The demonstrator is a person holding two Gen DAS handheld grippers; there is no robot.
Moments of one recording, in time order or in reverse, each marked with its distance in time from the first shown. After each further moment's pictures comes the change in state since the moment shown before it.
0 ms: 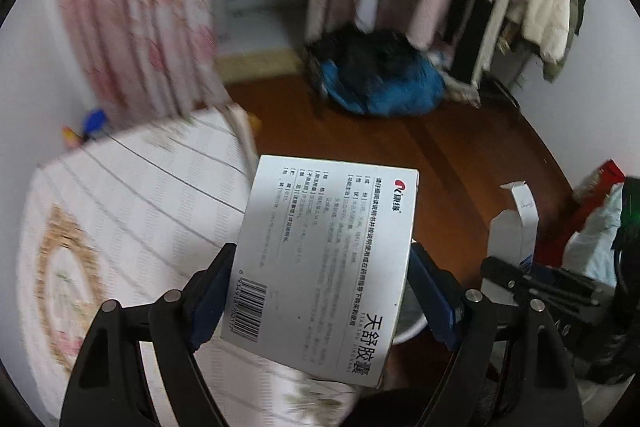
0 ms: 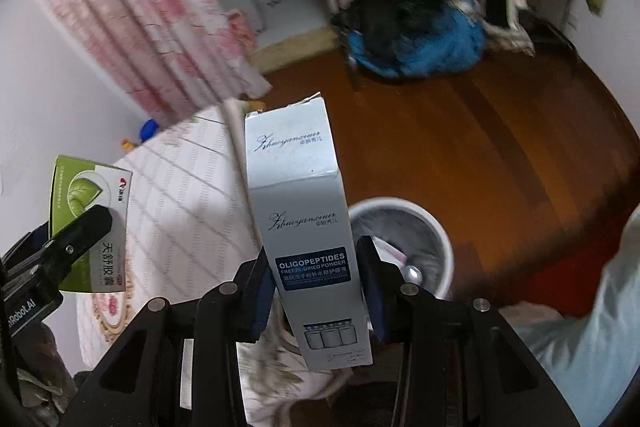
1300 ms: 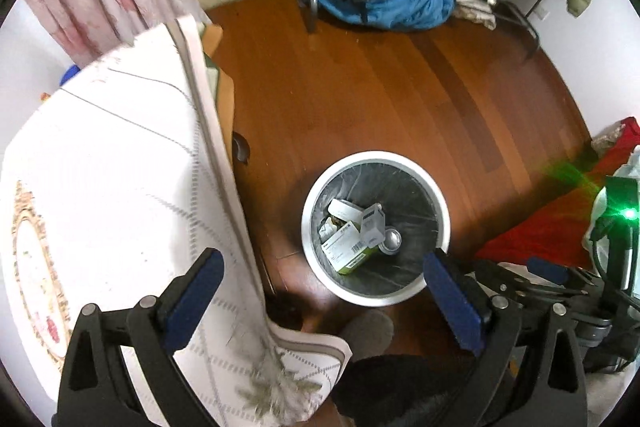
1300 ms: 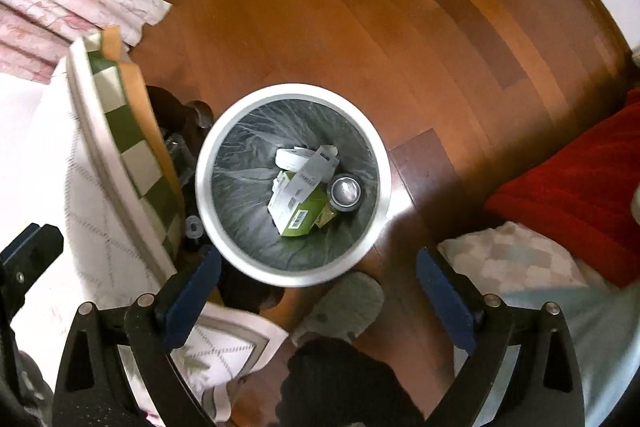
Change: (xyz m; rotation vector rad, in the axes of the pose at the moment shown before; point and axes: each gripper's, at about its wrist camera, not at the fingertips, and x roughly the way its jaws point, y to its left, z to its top) left arm 0.076 -0.040 -0.017 0.034 0.250 0.060; right arm 0.124 -0.107 -0.028 0.166 0.337 -0.092
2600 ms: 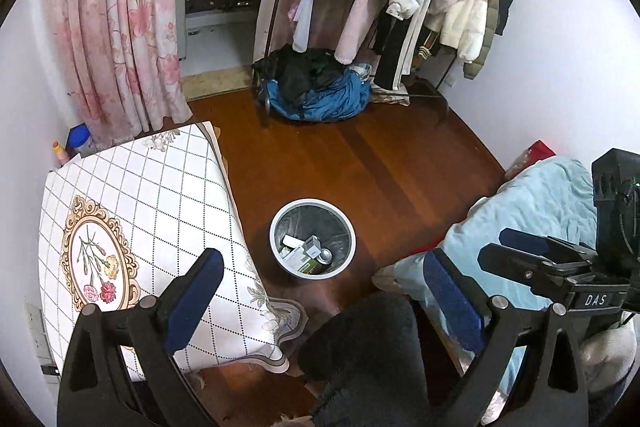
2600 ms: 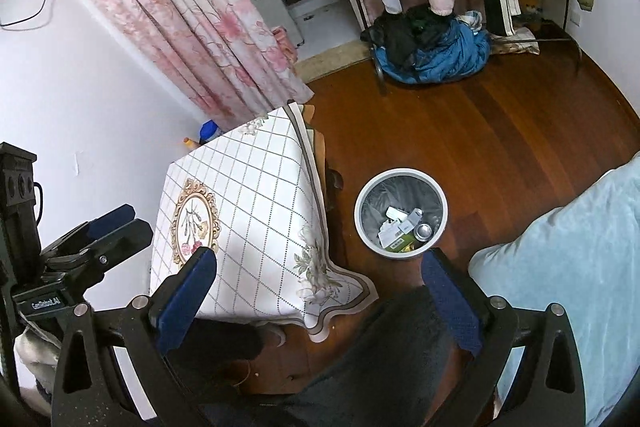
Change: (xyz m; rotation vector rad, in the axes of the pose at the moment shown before) left arm -0.275 0.014 -0.116 0.064 -0.321 -0.207; right arm -0.339 0.058 -0.205 -0.239 -0.382 0.275
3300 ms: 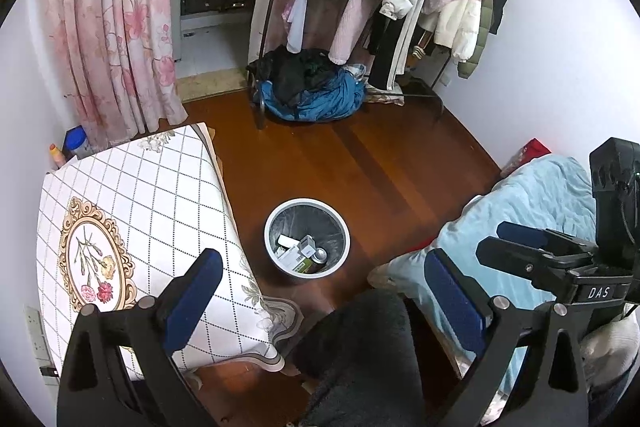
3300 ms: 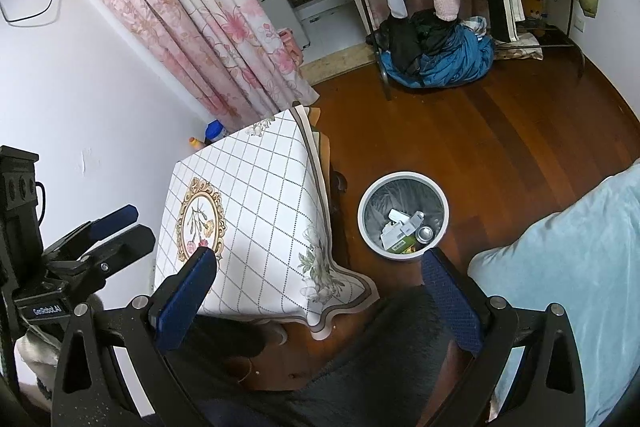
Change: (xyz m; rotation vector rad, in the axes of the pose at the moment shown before) left arm -0.002 -0.009 -0.003 0.004 0.001 -0.012; right arm -0.009 0.008 0.003 -0.008 -0.004 0.002
